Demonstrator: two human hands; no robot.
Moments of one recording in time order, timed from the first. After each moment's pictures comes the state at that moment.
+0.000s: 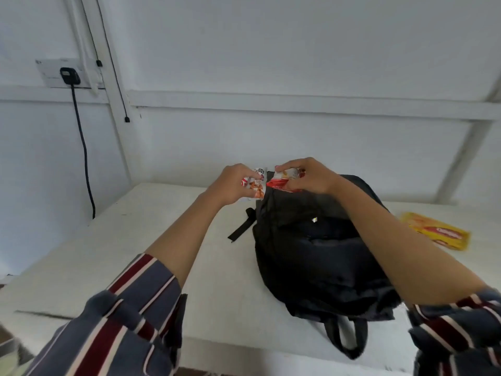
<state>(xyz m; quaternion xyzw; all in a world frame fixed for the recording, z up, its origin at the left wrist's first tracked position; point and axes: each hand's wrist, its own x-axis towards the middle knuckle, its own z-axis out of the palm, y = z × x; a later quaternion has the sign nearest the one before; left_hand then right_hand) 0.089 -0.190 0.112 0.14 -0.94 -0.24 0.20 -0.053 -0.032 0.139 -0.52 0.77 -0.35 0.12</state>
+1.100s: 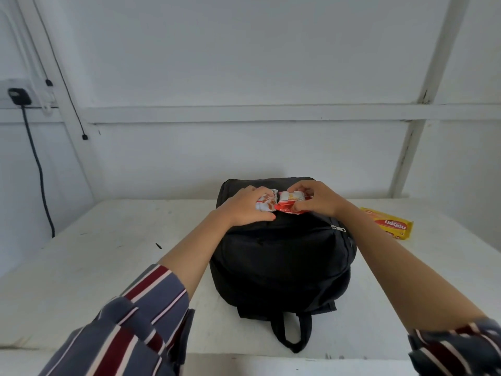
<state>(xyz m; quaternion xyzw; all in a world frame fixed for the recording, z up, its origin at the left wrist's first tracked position) 0.020 -0.091 0.098 0.08 -0.97 -0.21 0.08 -0.109 0.079 0.104 -0.43 0.79 -0.41 0.13</state>
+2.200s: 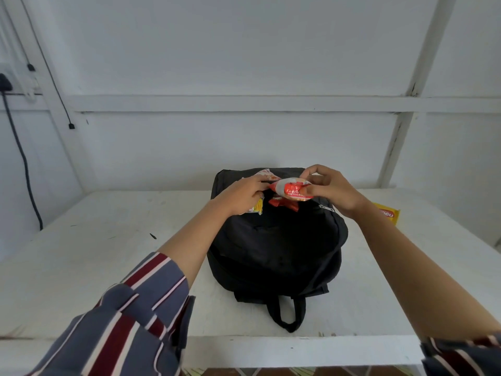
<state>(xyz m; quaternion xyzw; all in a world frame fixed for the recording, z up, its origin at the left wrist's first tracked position) 0.016 -0.089 0.097 -0.03 -0.98 -0.11 0.14 -0.080 0.118 0.116 -0.41 0.66 -0.60 0.18</state>
